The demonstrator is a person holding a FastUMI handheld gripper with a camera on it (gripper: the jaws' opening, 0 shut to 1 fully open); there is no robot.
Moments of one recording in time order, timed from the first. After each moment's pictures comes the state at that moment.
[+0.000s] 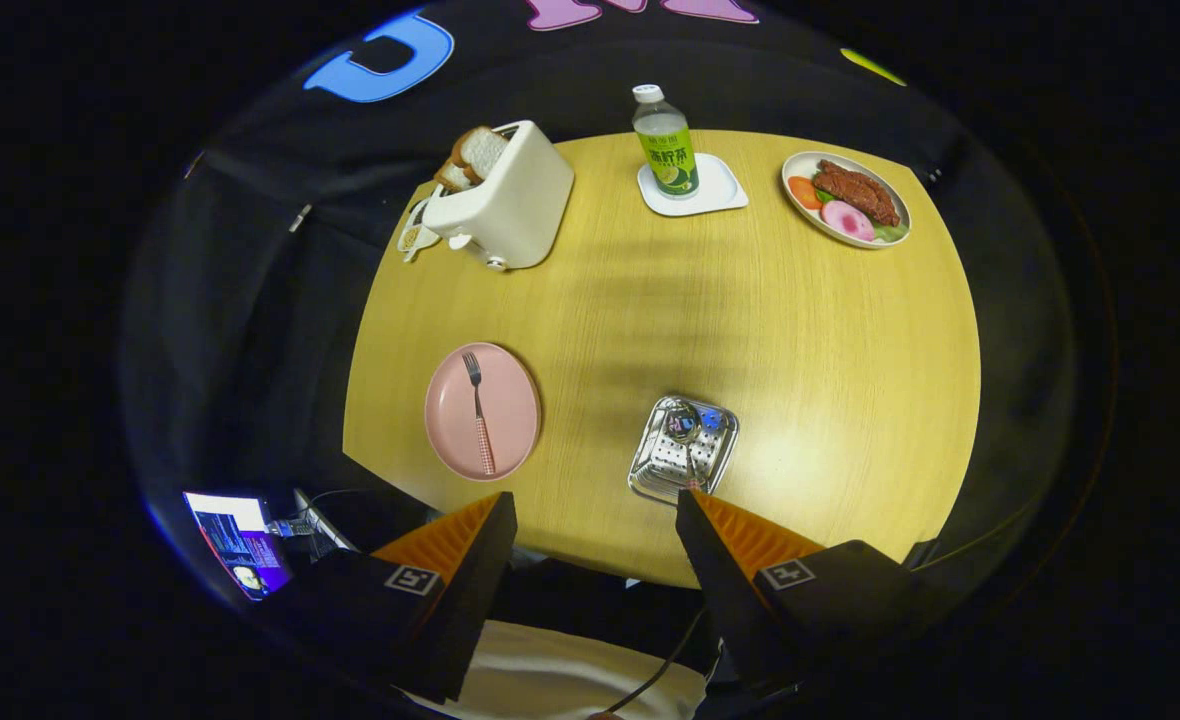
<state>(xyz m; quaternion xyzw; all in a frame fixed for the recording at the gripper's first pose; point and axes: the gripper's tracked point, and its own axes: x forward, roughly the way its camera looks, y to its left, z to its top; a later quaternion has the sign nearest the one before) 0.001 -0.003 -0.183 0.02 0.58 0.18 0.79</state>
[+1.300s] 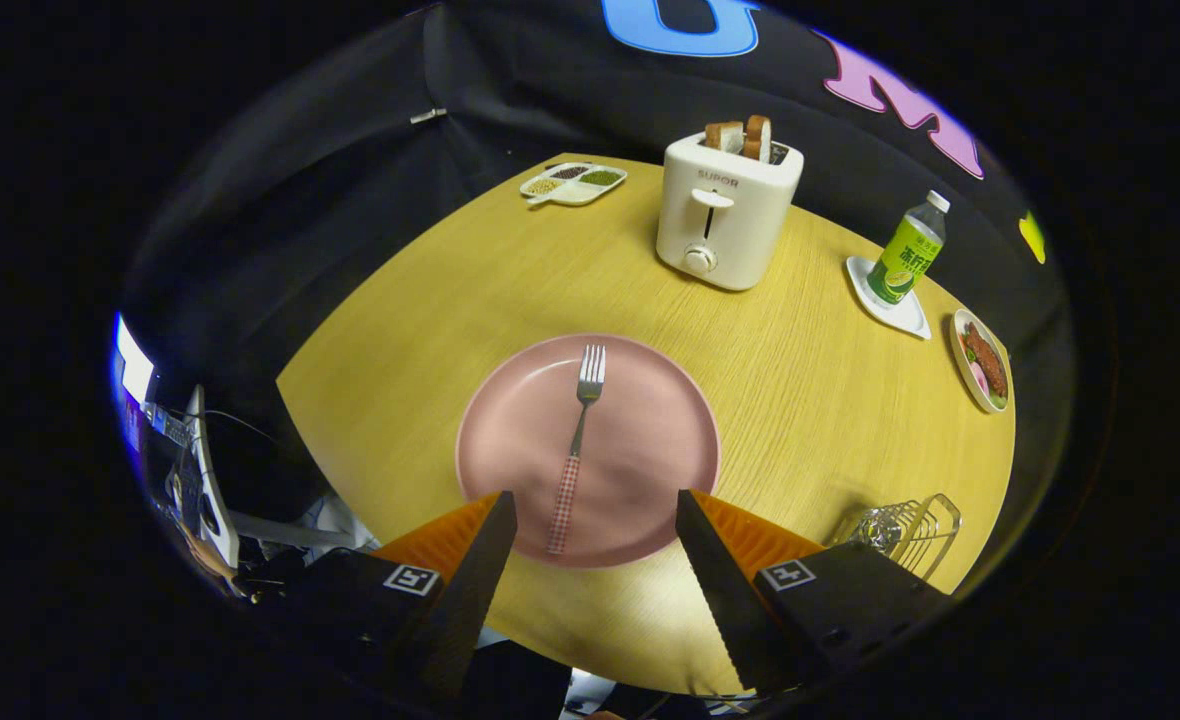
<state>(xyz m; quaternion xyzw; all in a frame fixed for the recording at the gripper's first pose) -0.019 0.199 -0.353 -0.18 0.44 0.27 0.84</state>
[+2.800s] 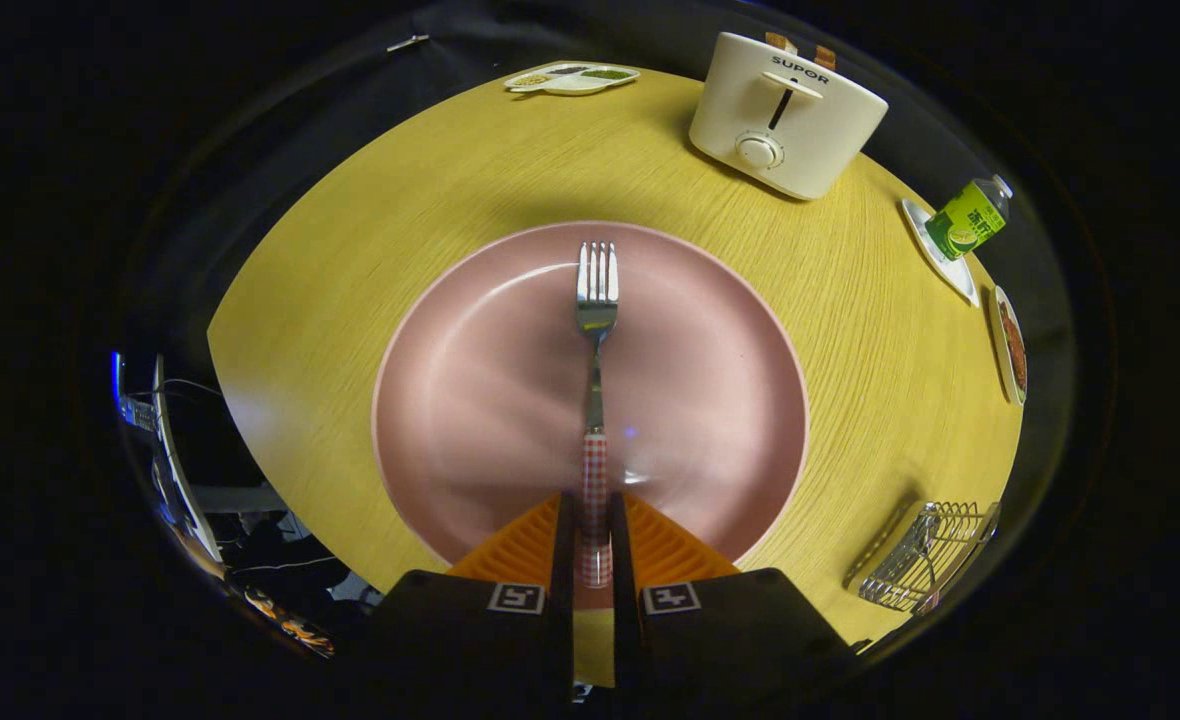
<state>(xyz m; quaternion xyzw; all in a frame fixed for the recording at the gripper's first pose) -0.021 0.205 -0.428 -0.23 0.54 0.23 0.78</state>
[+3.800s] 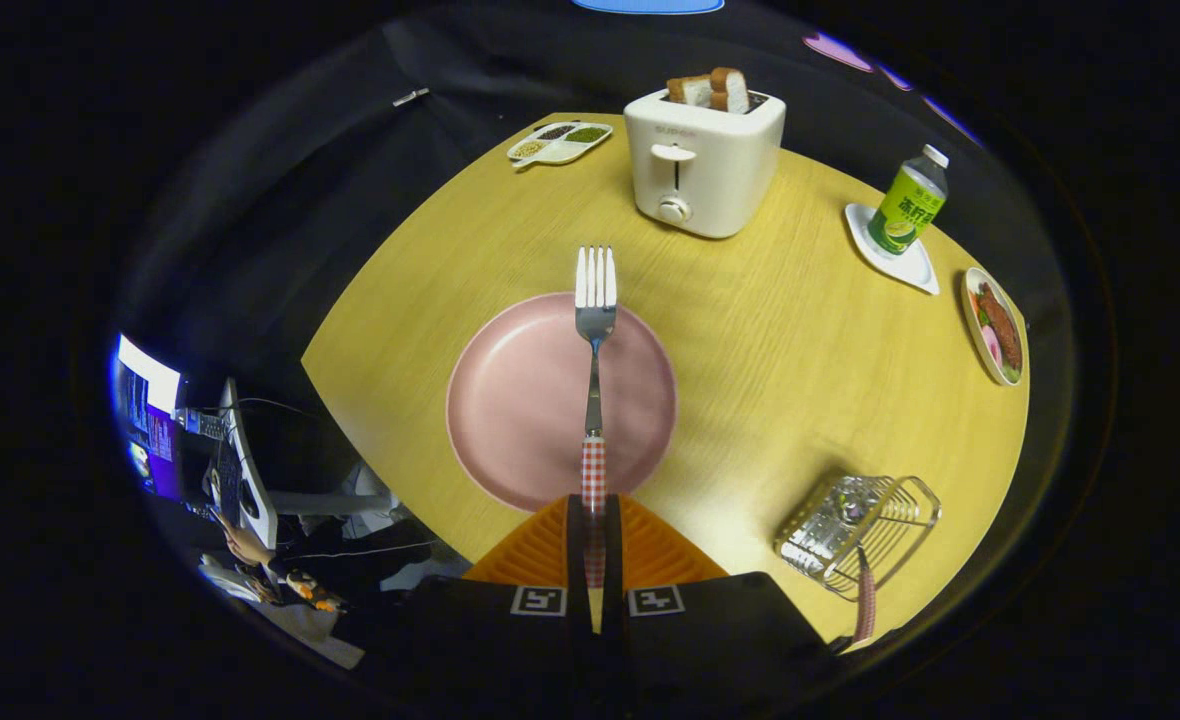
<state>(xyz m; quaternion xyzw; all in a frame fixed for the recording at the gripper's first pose) -0.033 0.128 -0.294 -0.15 0.52 0.28 0.79</state>
